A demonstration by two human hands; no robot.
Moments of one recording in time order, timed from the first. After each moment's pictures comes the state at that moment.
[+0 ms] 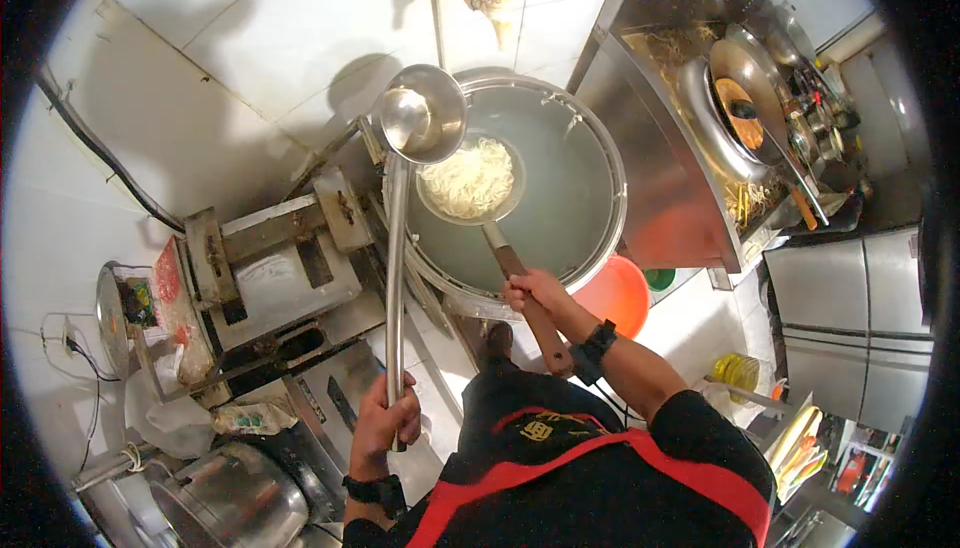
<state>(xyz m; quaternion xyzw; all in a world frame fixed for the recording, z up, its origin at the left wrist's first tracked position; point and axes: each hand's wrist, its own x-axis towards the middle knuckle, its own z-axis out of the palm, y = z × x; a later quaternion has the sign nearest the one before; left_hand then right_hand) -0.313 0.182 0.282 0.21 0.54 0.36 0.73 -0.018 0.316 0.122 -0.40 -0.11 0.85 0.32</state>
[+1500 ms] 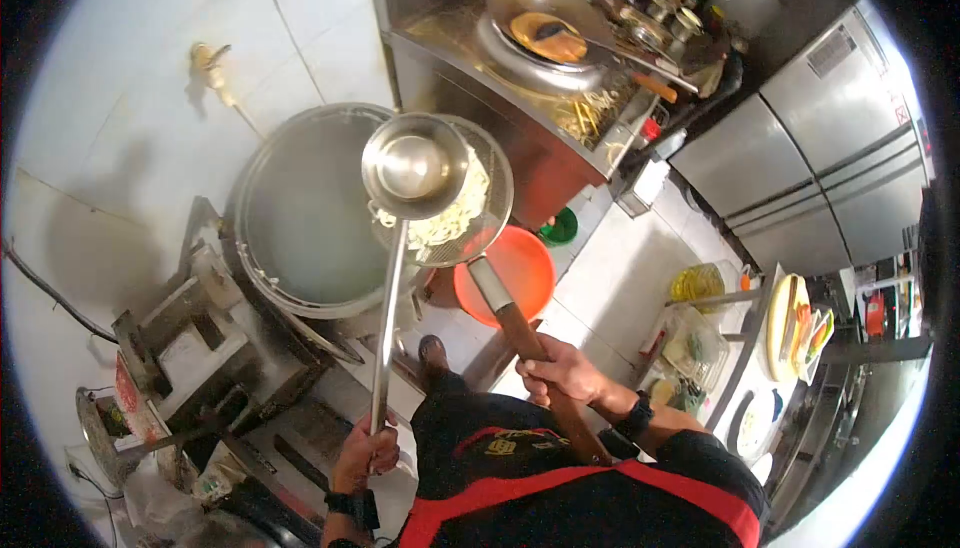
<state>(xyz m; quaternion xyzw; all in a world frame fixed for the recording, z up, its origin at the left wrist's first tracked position) -0.213 0.096 0.226 0.18 0.41 0.16 0.88 0.156 0.044 0.261 -0.43 -0.17 0.78 0.43</state>
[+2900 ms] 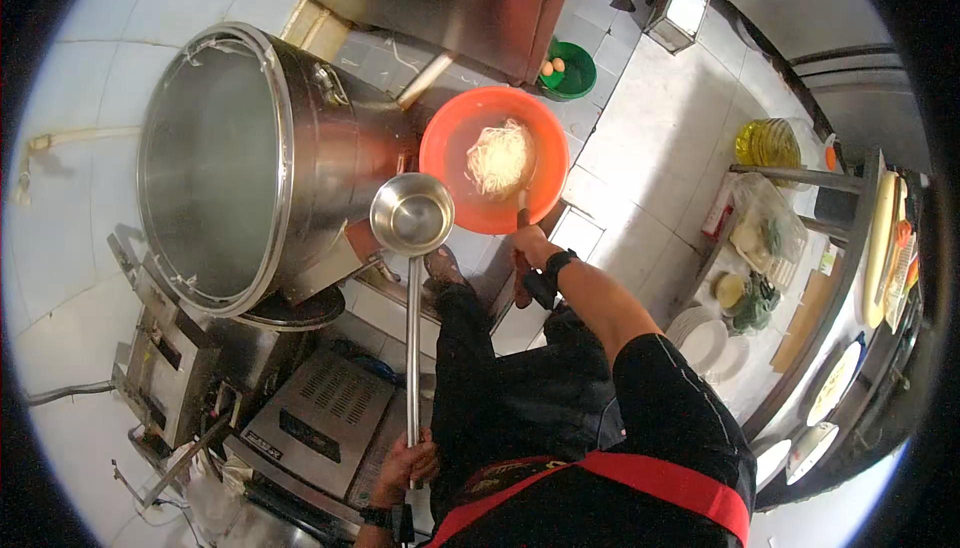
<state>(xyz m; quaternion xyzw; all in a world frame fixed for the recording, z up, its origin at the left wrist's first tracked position) -0.135 -0.008 0.107 0.14 0.58 -0.05 0.80 0.202 -0.019 -0.441 -0.65 -0.50 0.50 0.27</state>
